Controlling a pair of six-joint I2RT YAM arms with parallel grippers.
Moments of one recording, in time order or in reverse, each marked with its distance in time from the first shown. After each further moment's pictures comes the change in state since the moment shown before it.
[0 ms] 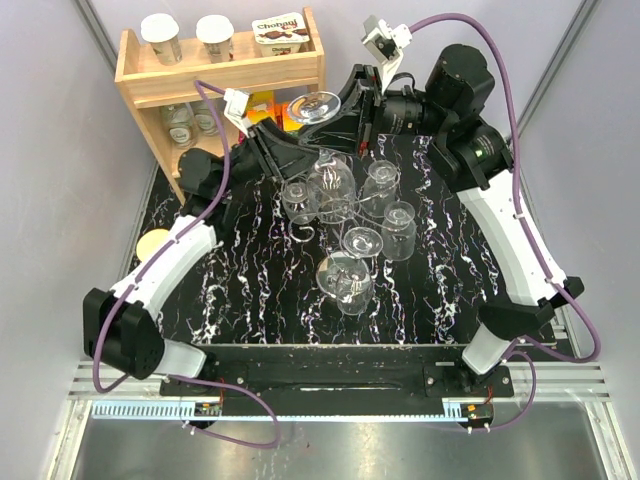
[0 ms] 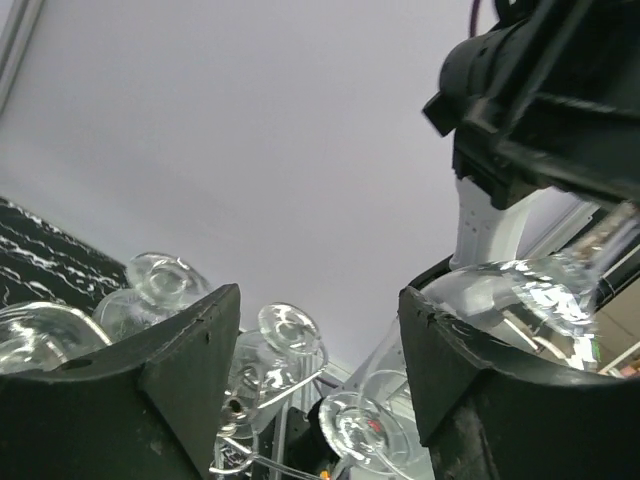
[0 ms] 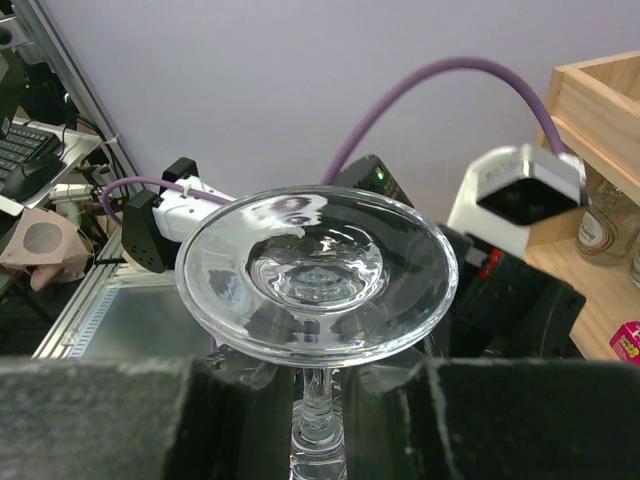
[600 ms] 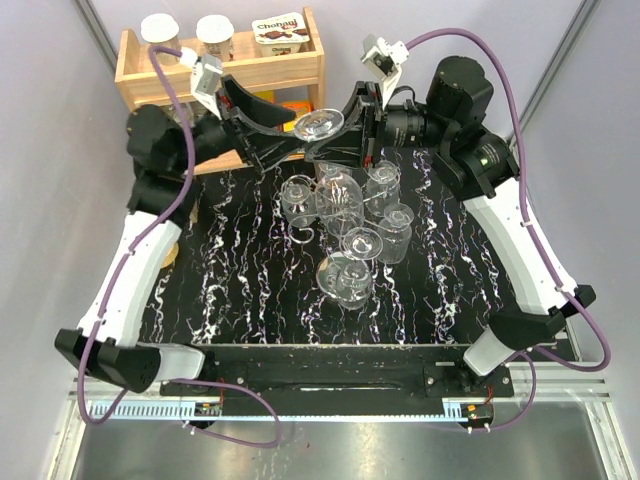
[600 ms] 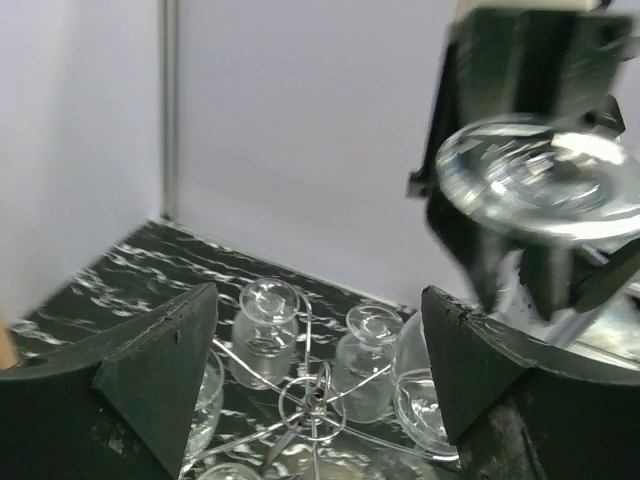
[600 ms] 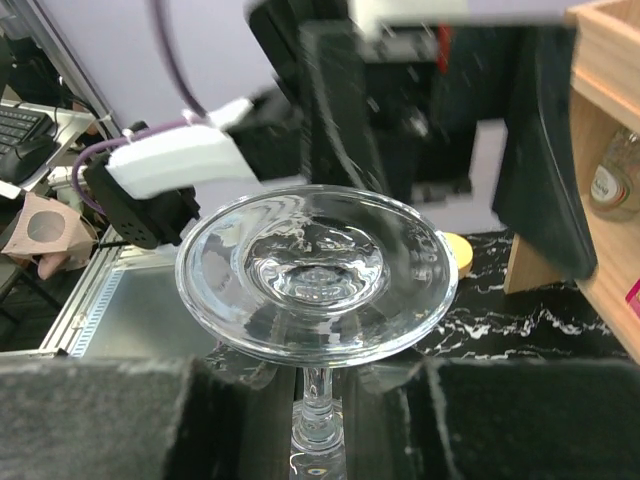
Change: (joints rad) left arm 0.089 -0.084 0.331 -0.545 0.087 0.484; right arm -0.003 -0.069 -0.099 -0.057 0.006 -0.046
